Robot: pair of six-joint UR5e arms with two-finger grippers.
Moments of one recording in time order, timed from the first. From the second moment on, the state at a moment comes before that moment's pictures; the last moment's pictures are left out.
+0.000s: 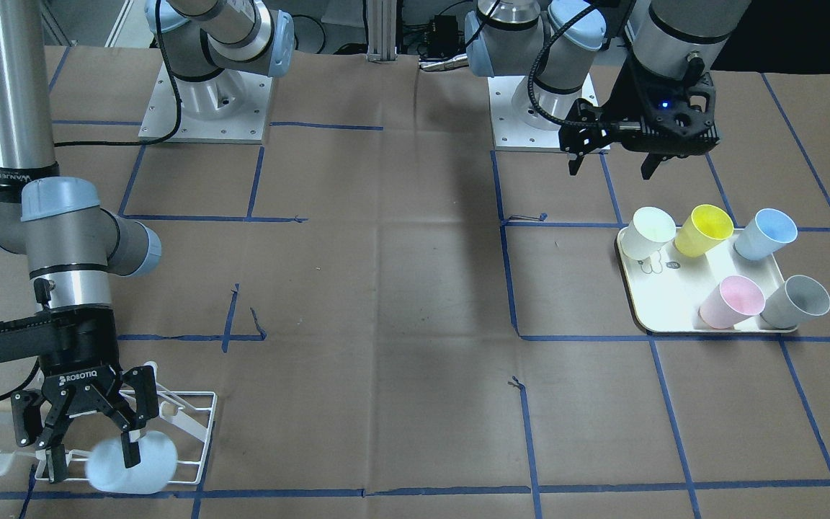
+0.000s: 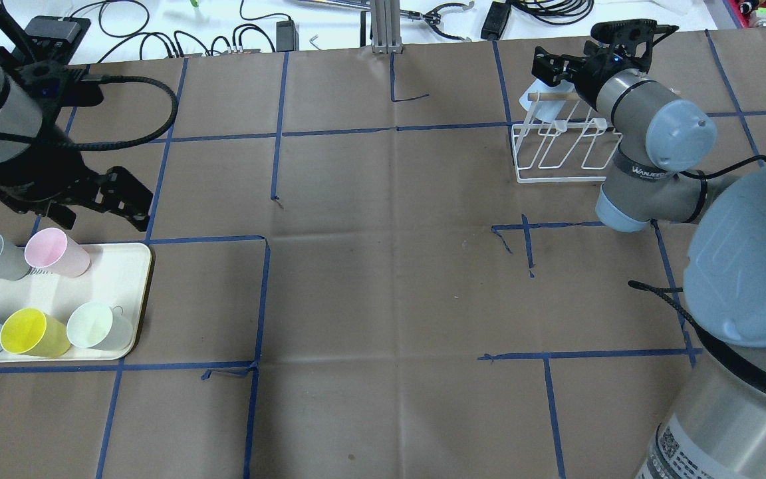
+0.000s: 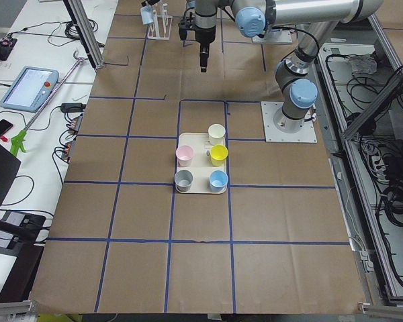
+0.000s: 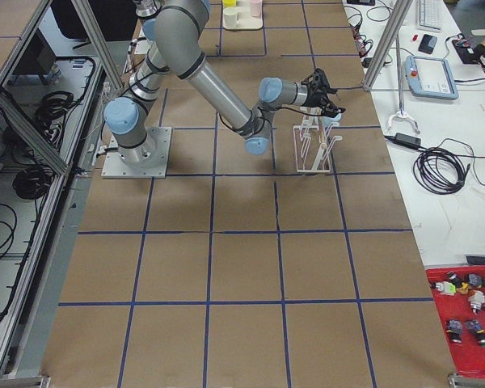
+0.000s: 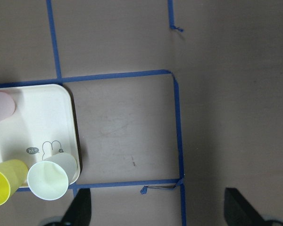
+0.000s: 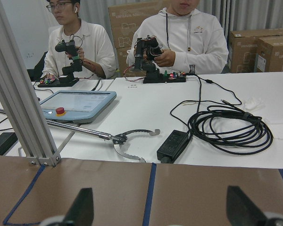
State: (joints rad) left arm -1.30 -1.35 -1.83 -1.54 1.61 0.32; right arm 1.36 -0.96 1.85 -3.64 -1.16 -0.05
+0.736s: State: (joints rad) left arm -0.96 -1.22 -2.15 -1.38 1.61 0.63; right arm 1.43 -1.03 1.85 -3.64 -1.15 -0.04
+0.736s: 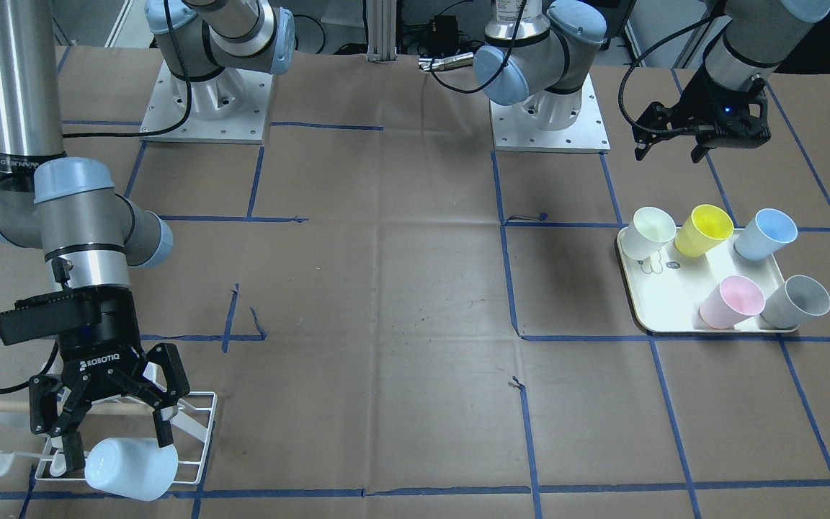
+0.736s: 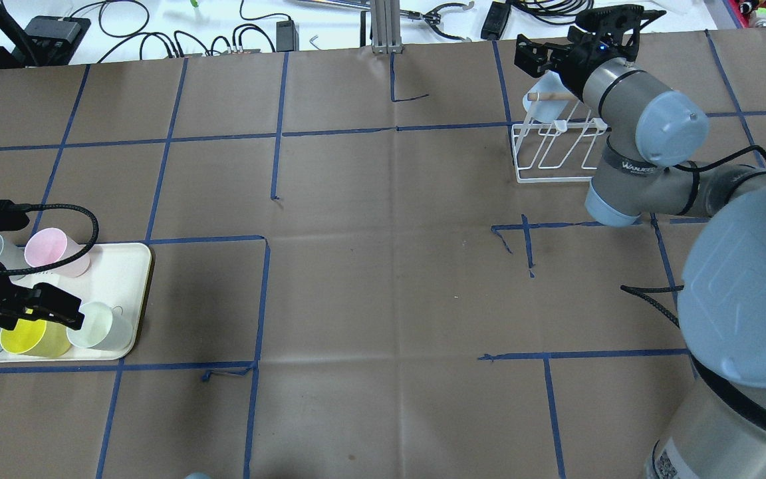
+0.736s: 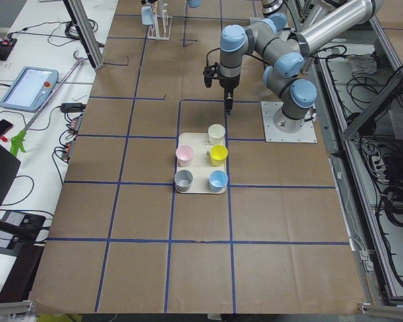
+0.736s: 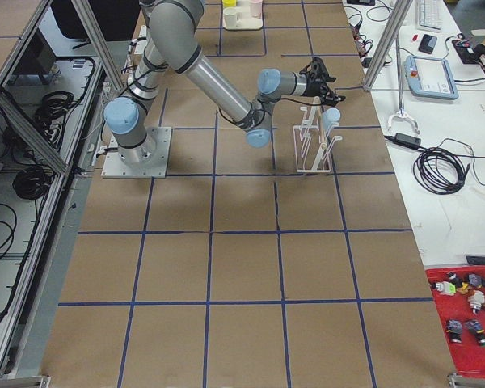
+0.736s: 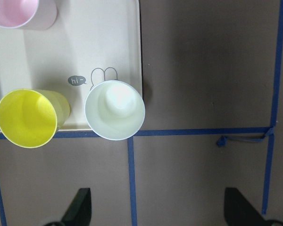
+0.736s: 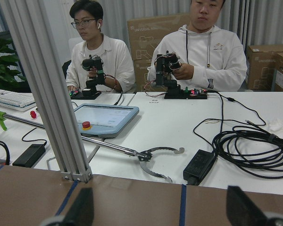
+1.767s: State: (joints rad) left arm -0.97 -1.47 -2.31 -1.04 1.60 0.57; right arm 1.56 -1.45 2.12 -3.64 -1.16 0.63
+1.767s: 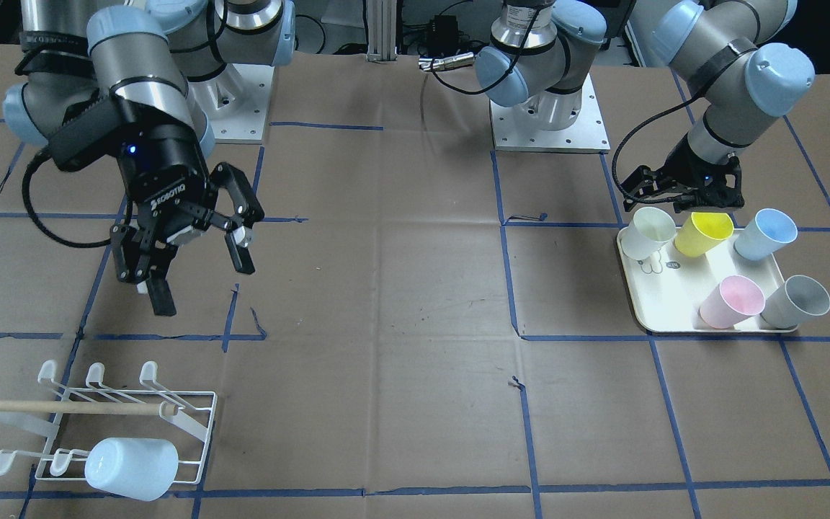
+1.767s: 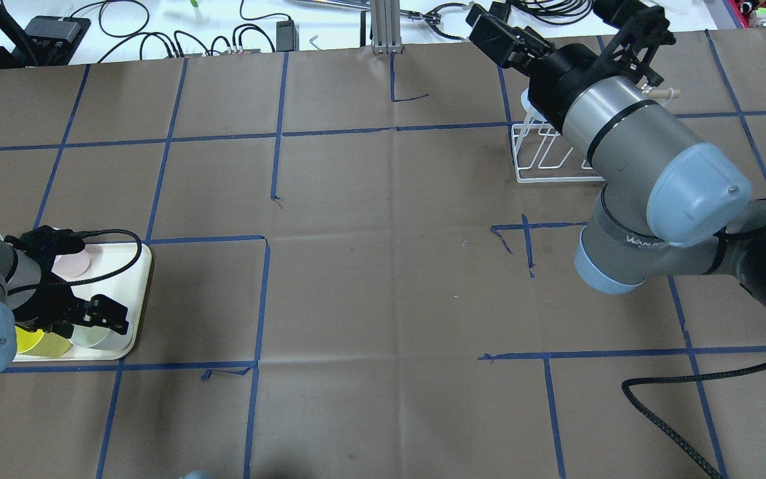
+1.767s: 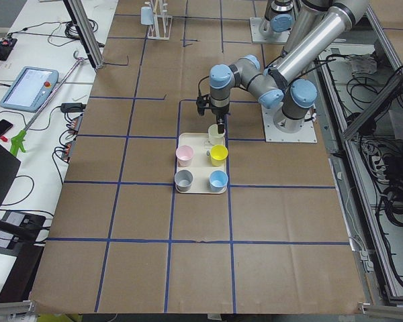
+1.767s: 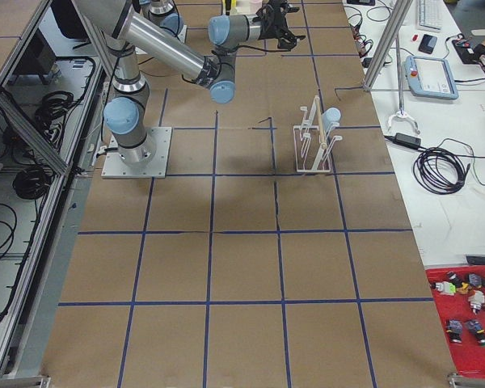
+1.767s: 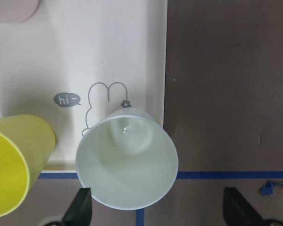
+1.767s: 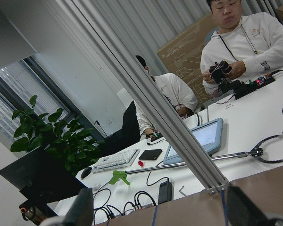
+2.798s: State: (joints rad) left arm -0.97 -1.51 -2.31 -0.99 1.60 0.57; right arm 1.56 -1.43 2.14 -3.64 -1.16 0.95
